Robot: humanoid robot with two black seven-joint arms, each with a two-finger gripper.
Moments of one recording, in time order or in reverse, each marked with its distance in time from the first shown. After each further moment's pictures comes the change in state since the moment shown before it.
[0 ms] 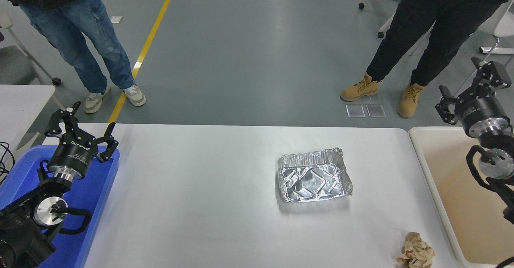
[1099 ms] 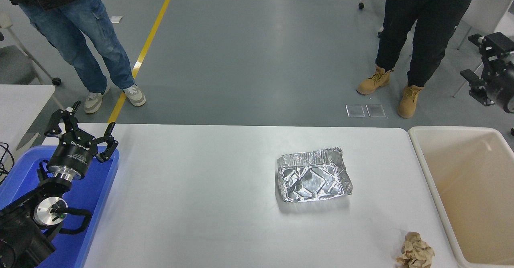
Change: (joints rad) left arm 0.000 0.000 0.000 0.000 0.000 0.000 0.000; right arm 0.493 -0.242 -0.883 -0.007 -0.313 0.076 -0.002
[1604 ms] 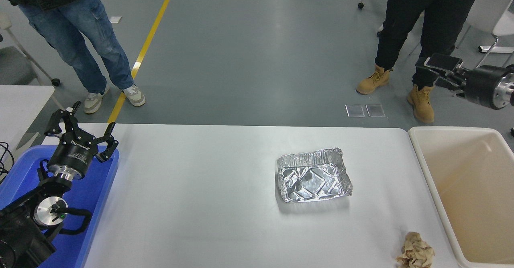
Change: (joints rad) left arm 0.000 0.000 0.000 0.000 0.000 0.000 0.000; right arm 0.159 0.071 -0.087 0.020 -0.448 0.172 0.001
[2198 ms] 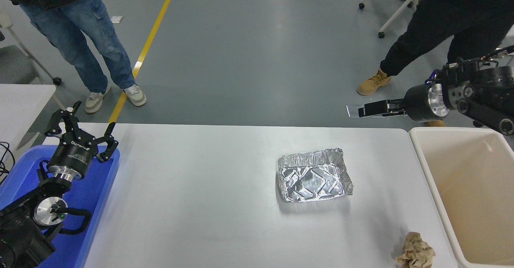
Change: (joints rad) left arm 0.000 0.000 0.000 0.000 0.000 0.000 0.000; right arm 0.110 0.300 -0.369 0.001 -0.257 0.065 0.004
